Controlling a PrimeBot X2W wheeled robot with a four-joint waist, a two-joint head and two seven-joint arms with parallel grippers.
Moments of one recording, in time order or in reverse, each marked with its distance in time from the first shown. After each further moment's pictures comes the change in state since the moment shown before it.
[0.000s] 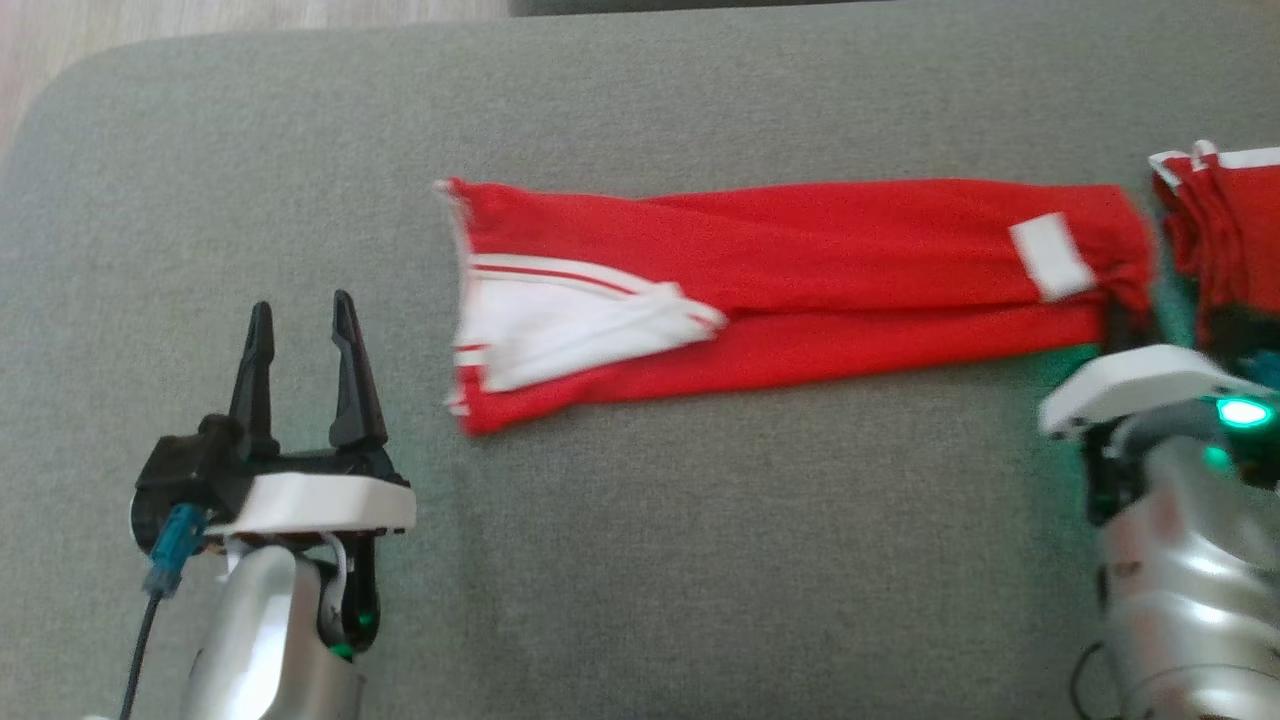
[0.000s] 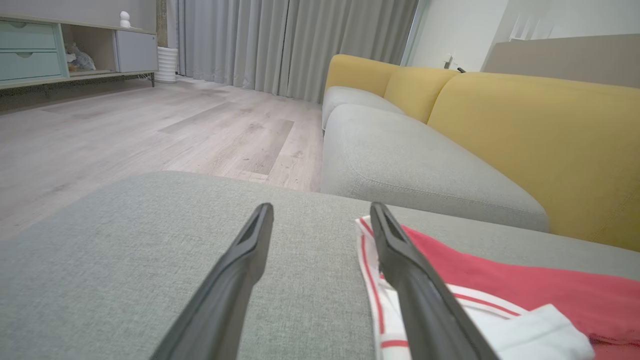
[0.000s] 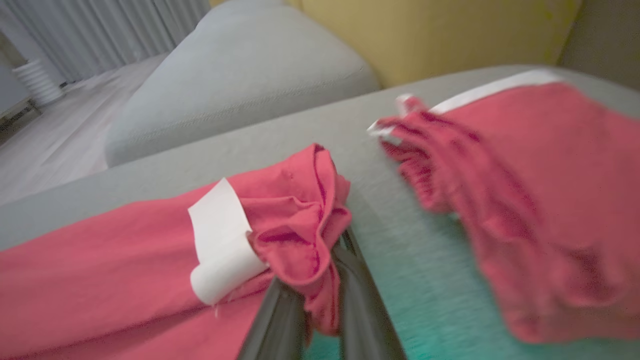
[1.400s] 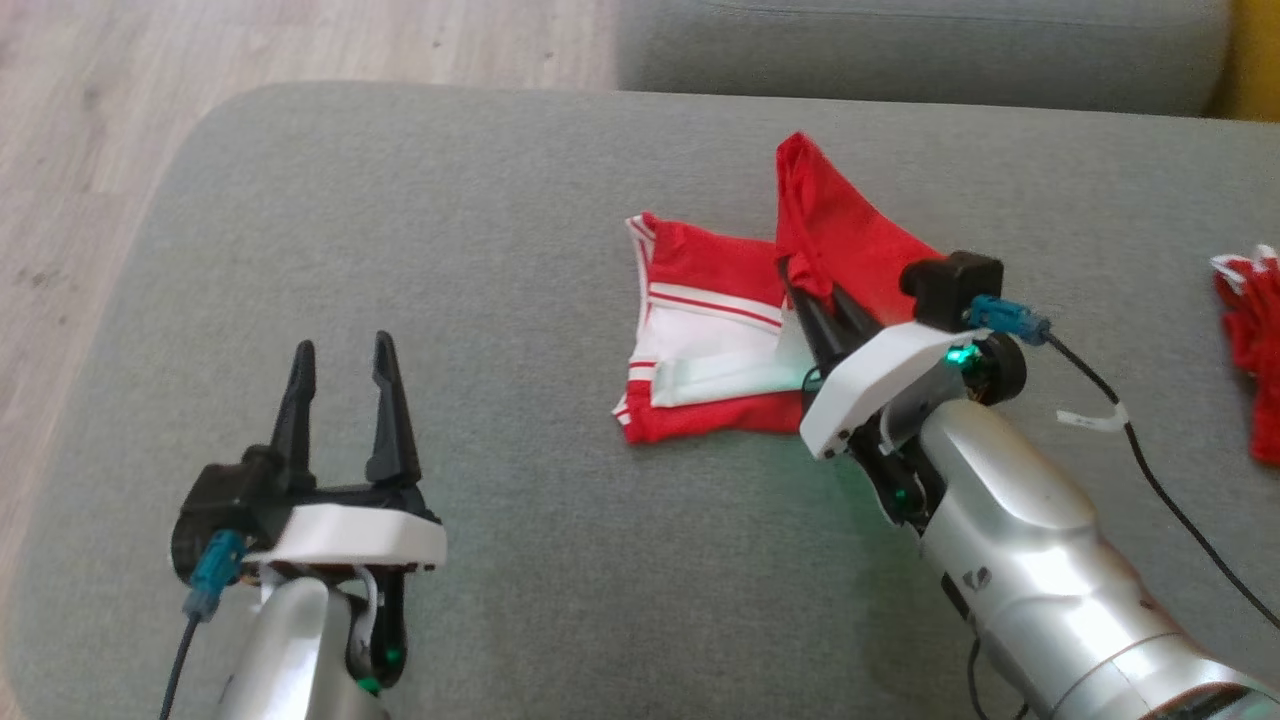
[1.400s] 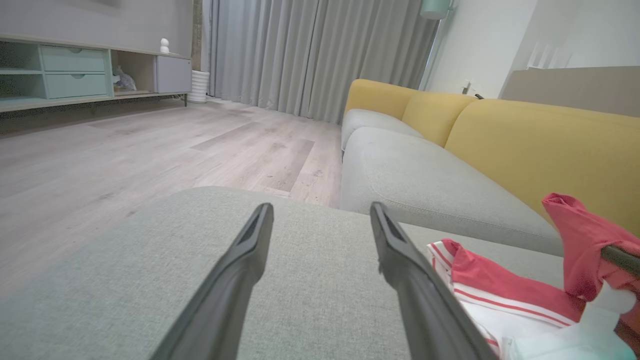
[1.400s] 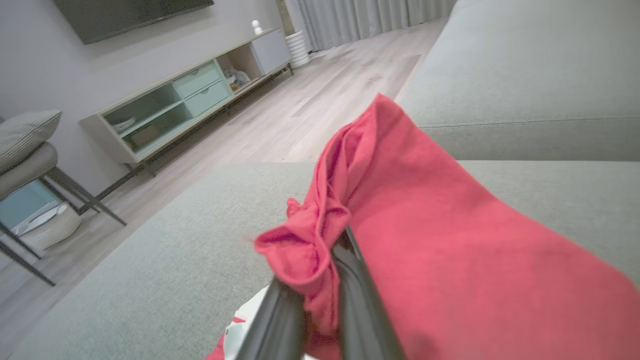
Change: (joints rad) left arm 0.044 -0.006 -0.056 0.014 -0.013 0.006 0.000; right arm -0.048 -0.015 0.943 -0.114 0.643 0.000 0.099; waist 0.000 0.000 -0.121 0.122
